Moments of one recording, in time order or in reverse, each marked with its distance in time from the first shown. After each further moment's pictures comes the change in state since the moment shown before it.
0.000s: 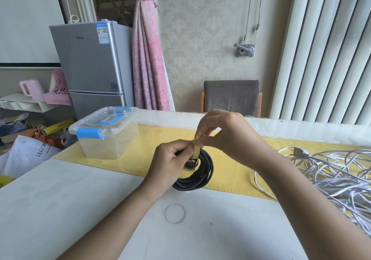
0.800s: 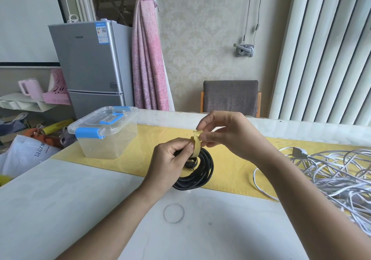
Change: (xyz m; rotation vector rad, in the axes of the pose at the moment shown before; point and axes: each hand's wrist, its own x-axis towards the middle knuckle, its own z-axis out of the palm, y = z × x) left_hand -0.002 0.004 0.002 0.004 0.025 0.113; right_hand 0.003 0.014 -0.002 0.447 -0.039 0.137
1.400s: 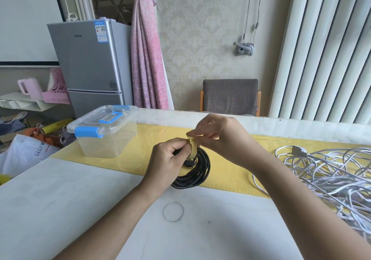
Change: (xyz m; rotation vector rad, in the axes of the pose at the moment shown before) left_hand 0.001 -0.006 -0.001 0.058 0.008 0.005; right_hand 0.000 0.009 0.013 -0.373 0.045 -0.155
